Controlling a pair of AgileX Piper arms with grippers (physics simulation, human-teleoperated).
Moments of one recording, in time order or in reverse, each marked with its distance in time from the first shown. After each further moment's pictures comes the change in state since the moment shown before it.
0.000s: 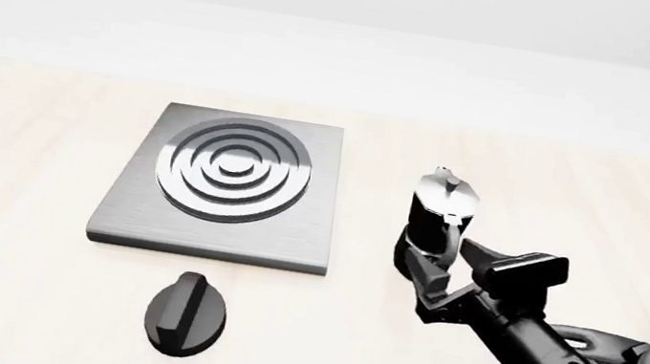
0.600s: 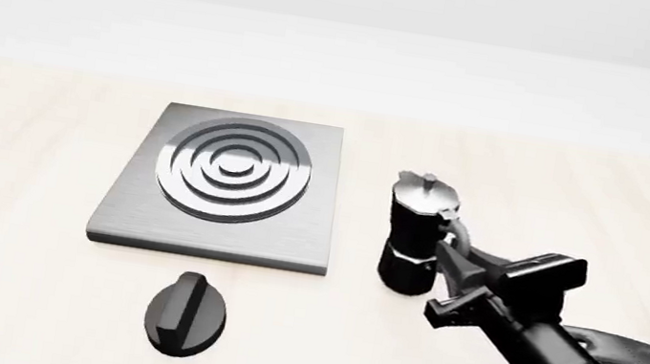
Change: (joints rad) left arm 0.000 0.000 0.000 0.000 0.000; right arm 0.006 -0.095 0.043 0.003 -0.043
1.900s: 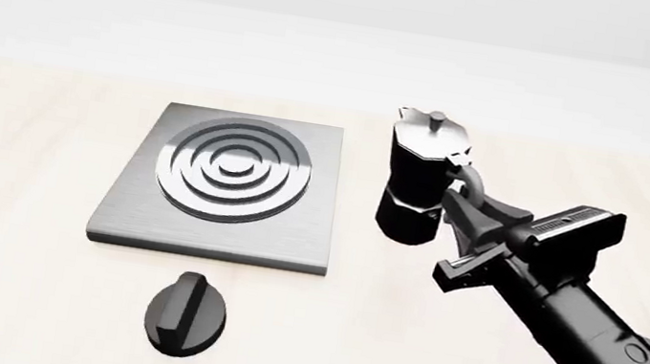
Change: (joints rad) left arm 0.000 0.000 0.000 0.000 0.000; right arm 0.047 -0.315 -0.083 0.249 -0.062
